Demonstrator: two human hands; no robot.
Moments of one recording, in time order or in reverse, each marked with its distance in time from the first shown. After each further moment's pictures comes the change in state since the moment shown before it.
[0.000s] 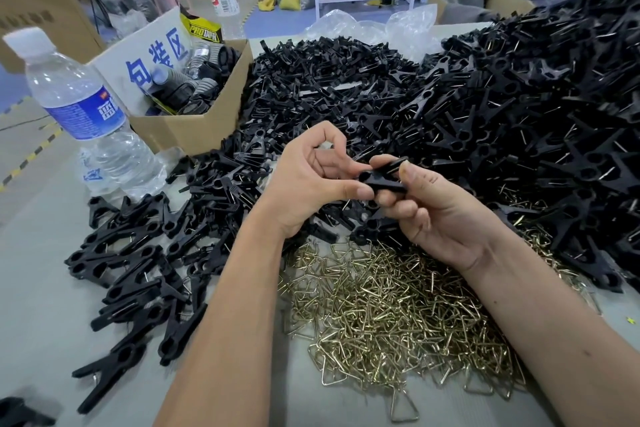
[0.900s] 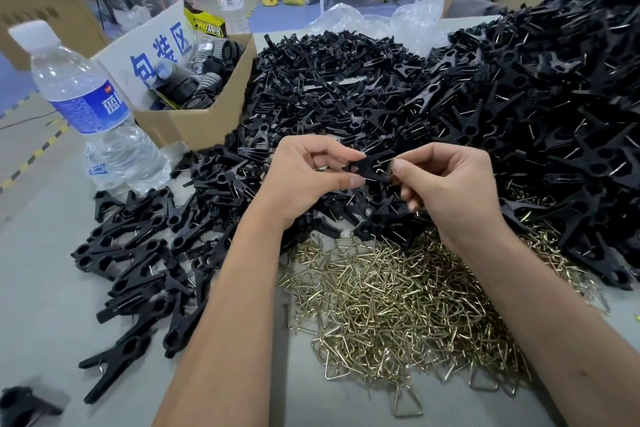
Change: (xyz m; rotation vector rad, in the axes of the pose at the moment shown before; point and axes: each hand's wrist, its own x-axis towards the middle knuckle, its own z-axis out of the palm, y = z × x) left_hand 0.002 -0.005 -0.013 0.210 0.123 -0.034; right_hand 0.008 0.008 0.005 -0.699 0.634 -0.471
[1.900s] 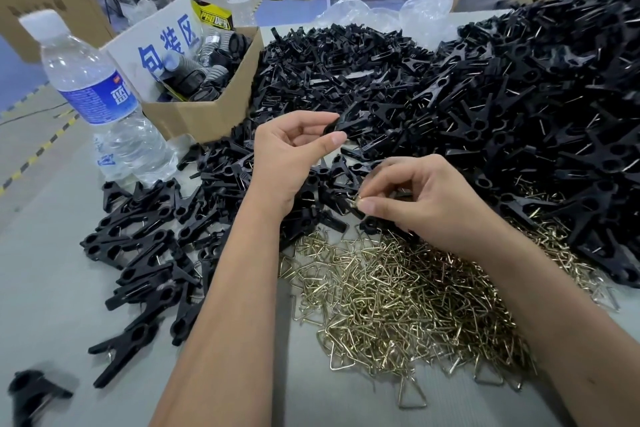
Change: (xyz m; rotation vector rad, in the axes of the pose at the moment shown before) left_hand 0.006 -0.008 -0.011 -0.068 0.330 0.055; right_hand -0.009 -0.015 0.001 -0.386 -0.544 -0.095
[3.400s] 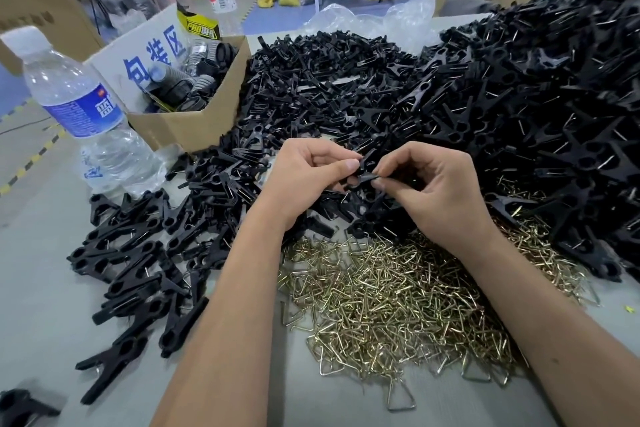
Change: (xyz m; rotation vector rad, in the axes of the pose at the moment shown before) left_hand -0.013 0.008 0.021 0.124 -0.310 -0.132; right_hand 0.004 0.032 -0.006 -0.048 0.411 -0.224
